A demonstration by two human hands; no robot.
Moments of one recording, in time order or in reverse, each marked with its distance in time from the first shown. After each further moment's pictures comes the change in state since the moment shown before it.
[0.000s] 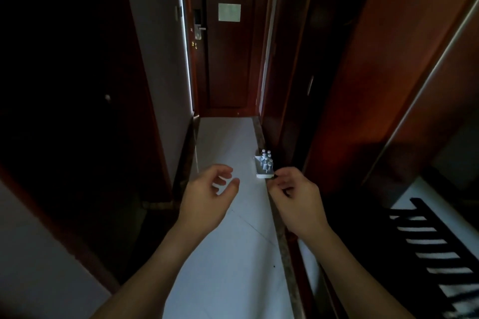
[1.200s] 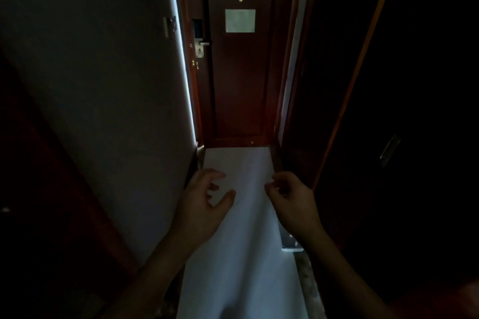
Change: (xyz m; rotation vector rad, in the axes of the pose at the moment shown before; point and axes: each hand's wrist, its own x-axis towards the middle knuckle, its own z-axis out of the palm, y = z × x) left_hand 0.669 -0.216 0.108 0.078 0.005 0.046; right_hand 0.679 0.065 0.245 0.054 -0.036 0.052
